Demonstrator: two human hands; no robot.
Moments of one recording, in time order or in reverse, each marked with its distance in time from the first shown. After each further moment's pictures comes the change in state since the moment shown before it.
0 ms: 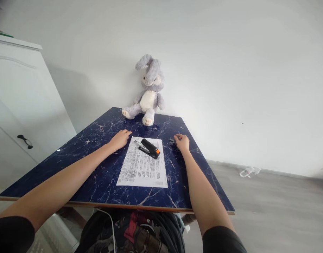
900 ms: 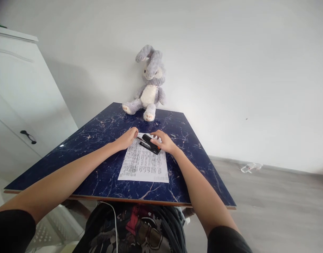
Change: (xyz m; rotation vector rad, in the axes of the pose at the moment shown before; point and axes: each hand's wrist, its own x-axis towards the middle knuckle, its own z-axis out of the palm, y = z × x) left_hand -0.016 0.041 -0.001 -0.436 0.170 0.249; right_hand -0.058 -0.105 -0.005 0.338 -0.497 -0.737
